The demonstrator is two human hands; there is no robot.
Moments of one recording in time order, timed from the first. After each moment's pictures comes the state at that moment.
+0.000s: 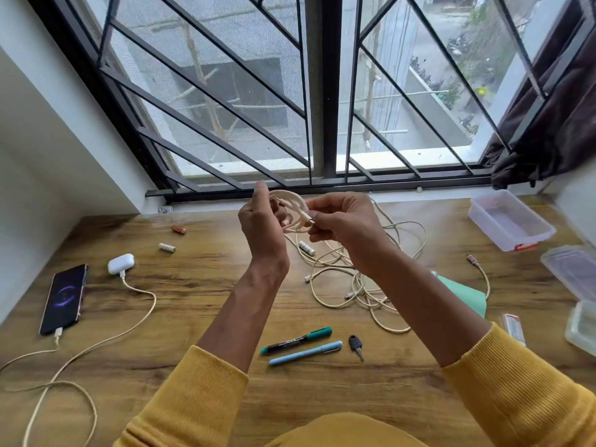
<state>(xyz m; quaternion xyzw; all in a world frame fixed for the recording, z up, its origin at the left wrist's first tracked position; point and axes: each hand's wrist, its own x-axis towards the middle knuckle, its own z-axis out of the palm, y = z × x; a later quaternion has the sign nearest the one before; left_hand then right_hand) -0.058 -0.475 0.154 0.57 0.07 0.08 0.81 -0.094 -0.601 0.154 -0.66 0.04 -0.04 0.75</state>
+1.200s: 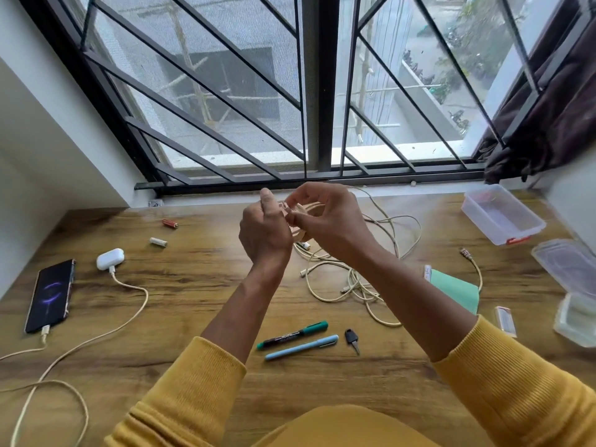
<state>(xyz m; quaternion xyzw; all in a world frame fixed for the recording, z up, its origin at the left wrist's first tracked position) -0.049 -0.473 0.126 0.81 0.12 0.15 0.56 -0.086 -0.584 0.149 -0.80 -0.02 -0.12 0.60</state>
